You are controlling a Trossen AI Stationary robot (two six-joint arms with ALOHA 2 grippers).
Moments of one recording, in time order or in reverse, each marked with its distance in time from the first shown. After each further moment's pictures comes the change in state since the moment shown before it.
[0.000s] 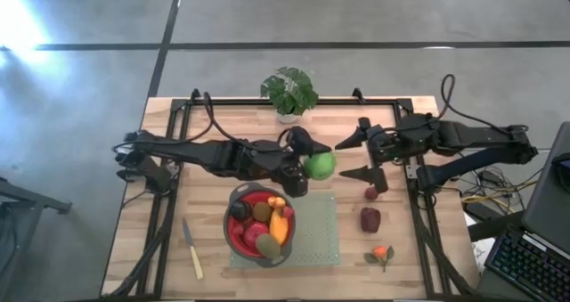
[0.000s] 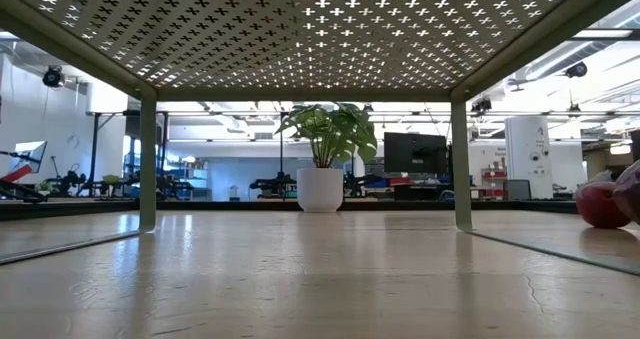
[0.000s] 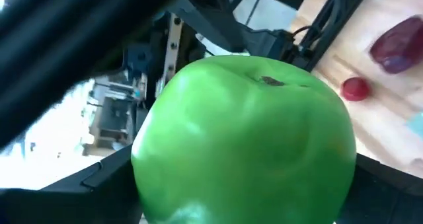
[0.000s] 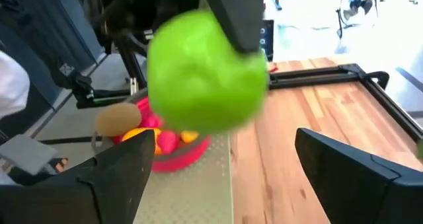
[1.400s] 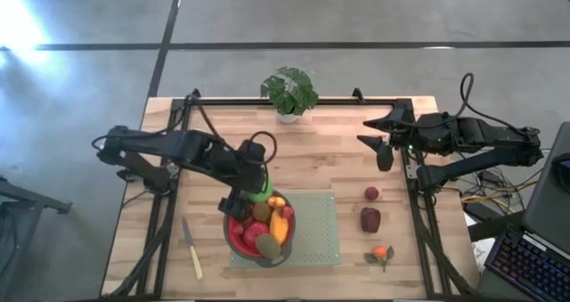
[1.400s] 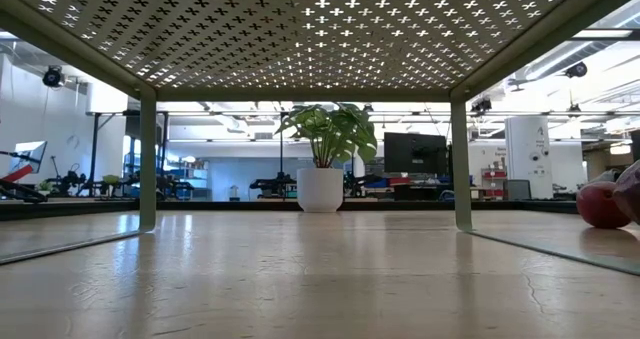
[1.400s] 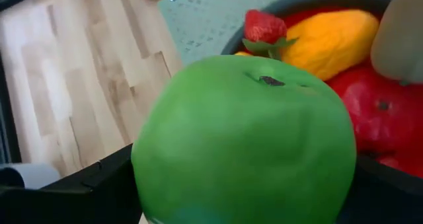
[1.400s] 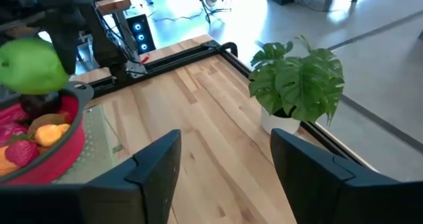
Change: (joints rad) left arm -0.037 -0.159 0.018 -0.889 0.339 -0.881; right arm 0.001 -0.150 -0.014 -0.282 0.497 0.150
